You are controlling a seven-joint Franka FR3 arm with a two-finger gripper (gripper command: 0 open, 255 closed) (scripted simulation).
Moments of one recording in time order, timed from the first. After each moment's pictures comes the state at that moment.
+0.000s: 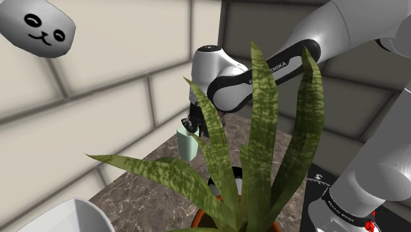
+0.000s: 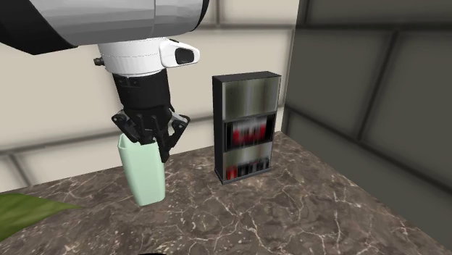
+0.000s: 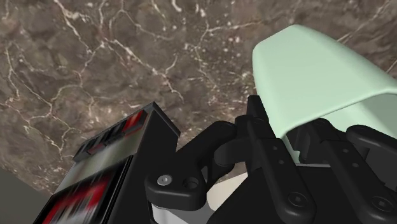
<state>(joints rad) 0.00 0.07 0.51 -2.18 -0.11 2.34 0.84</state>
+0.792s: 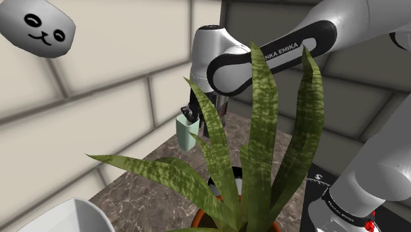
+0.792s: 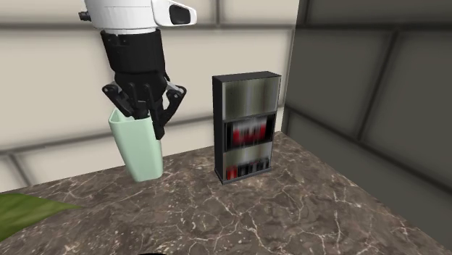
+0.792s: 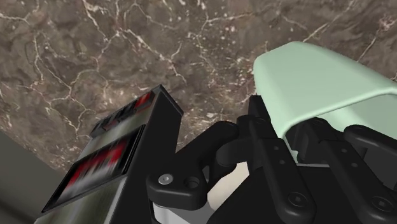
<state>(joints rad) 0.00 -0.01 0.51 -2.12 -0.06 2.21 0.80</state>
